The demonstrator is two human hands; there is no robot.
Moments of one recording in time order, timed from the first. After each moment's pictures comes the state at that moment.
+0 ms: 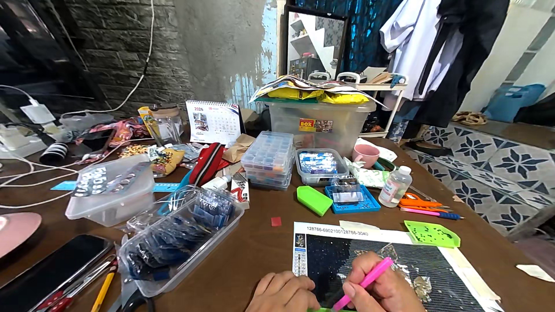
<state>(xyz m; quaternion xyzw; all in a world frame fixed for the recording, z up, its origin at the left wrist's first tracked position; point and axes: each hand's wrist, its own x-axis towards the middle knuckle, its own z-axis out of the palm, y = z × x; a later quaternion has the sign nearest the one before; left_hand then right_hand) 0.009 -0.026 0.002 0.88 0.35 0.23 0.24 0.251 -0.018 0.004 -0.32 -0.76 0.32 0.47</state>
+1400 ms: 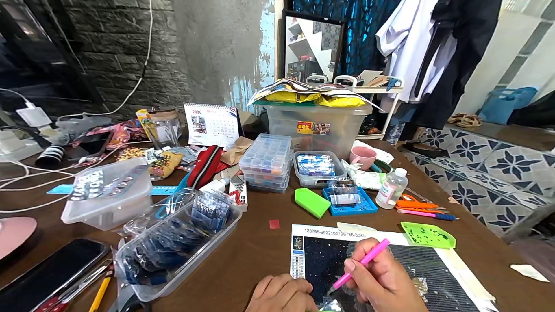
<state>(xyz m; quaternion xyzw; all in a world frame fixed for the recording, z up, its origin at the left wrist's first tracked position) 0.009 -0.025 0.002 0.88 0.35 0.22 0.24 0.249 -0.011 0.004 -0.42 -0.66 0.36 0.52</state>
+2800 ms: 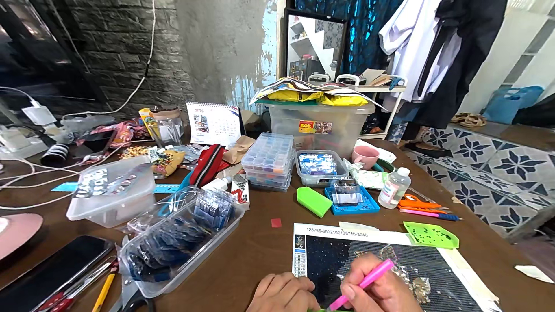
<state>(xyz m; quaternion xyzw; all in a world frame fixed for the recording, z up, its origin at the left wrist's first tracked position) 0.010 -0.026 0.001 0.88 0.35 0.23 0.24 0.250 -0.016 -0.002 -0.29 -0.75 0.34 0.49</state>
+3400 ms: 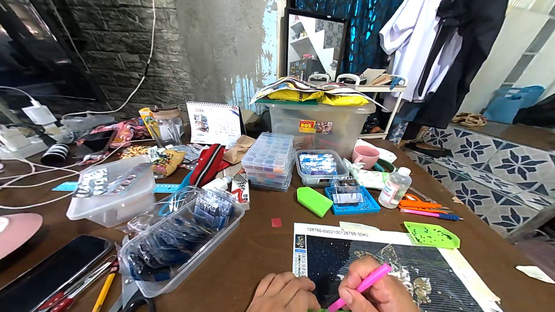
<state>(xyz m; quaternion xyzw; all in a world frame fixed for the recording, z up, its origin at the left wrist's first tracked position) 0.009 -0.026 0.001 0.88 0.35 0.23 0.24 0.249 -0.016 -0.002 -0.28 -0.77 0.33 0.47</state>
